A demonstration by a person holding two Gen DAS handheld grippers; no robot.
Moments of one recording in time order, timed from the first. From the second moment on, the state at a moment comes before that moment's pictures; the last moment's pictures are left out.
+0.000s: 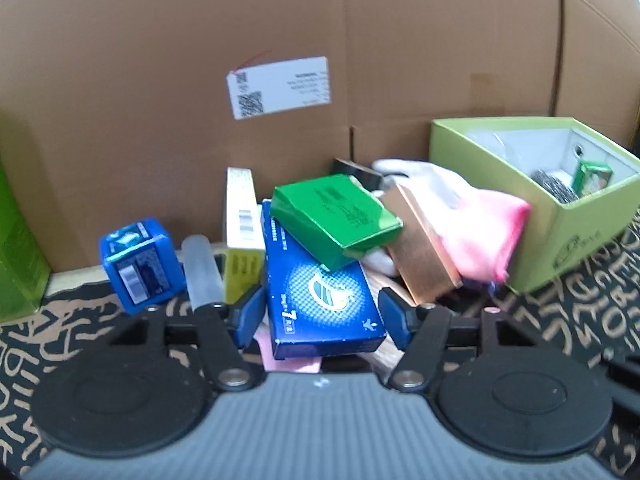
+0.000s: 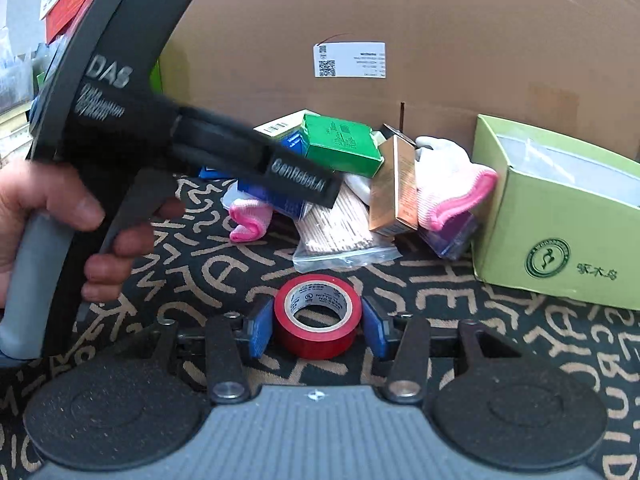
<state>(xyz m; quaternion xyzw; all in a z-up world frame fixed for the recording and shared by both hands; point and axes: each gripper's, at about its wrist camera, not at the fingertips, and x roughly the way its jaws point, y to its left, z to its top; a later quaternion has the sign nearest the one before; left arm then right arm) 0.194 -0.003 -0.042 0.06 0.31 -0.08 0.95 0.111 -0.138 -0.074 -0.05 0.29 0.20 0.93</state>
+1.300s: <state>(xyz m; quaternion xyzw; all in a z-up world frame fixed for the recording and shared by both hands) 0.087 0.007 -0.050 0.05 0.38 -0.14 0.91 0.047 -0.190 -0.067 -0.06 0.28 0.20 0.94</state>
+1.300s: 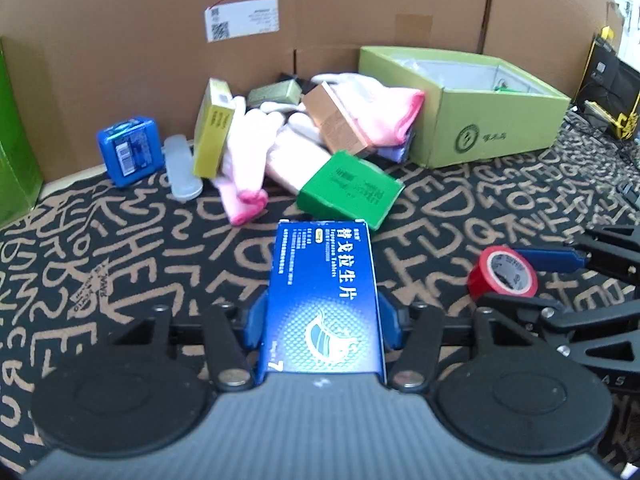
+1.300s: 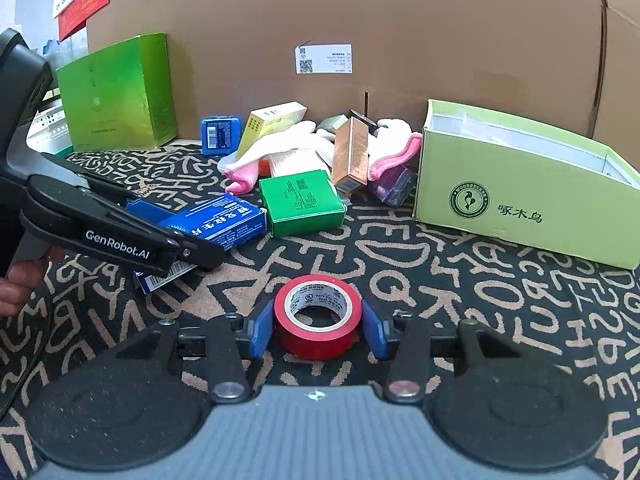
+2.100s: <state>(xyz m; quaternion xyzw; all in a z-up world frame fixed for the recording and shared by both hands) 0.152 -0.124 0.060 0.02 0.26 -0.25 0.93 0.110 -0.299 0.010 -0.09 0.15 0.03 0.98</state>
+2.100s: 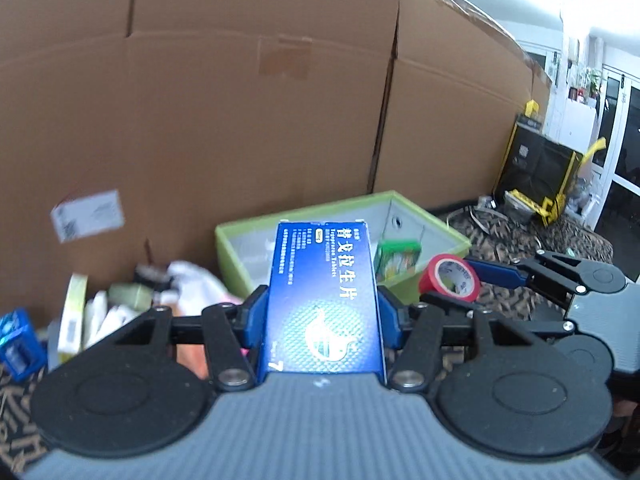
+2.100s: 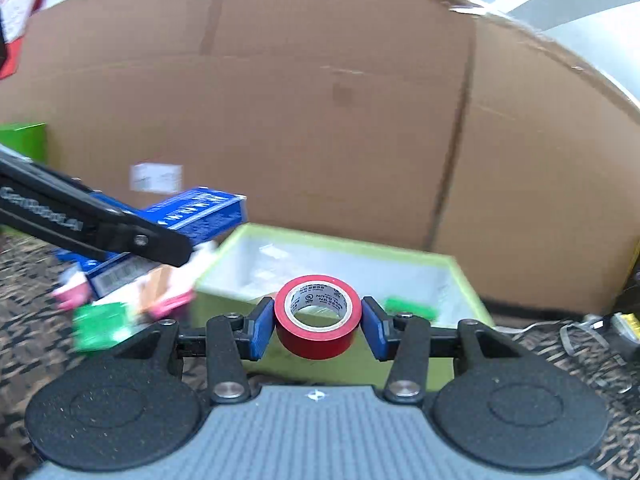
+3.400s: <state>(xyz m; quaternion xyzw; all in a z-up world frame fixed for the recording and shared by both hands) 0.225 -0.144 0.041 -0.07 0.22 -0.22 0.95 0.160 -0.319 0.044 -0.11 0.11 -0.01 0.99</state>
